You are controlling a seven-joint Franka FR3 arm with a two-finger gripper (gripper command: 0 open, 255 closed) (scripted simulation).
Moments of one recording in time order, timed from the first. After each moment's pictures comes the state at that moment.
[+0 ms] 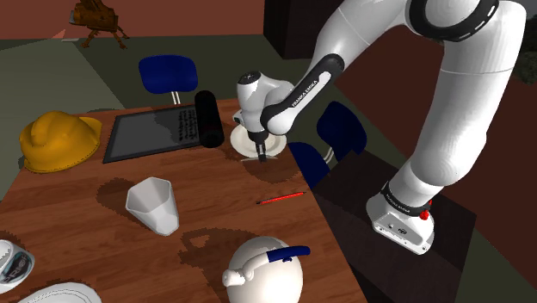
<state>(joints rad) -0.08 0.36 0.45 -2.26 -0.38 2.41 -0.25</state>
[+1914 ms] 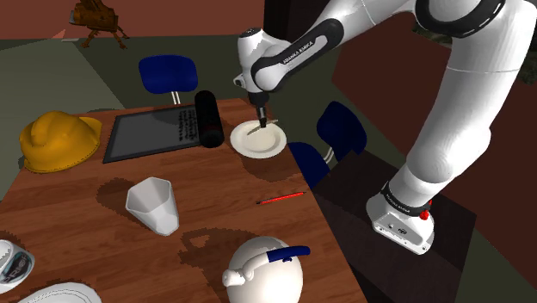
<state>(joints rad) -0.20 0.32 0.44 -2.04 -0.29 2.18 -0.51</state>
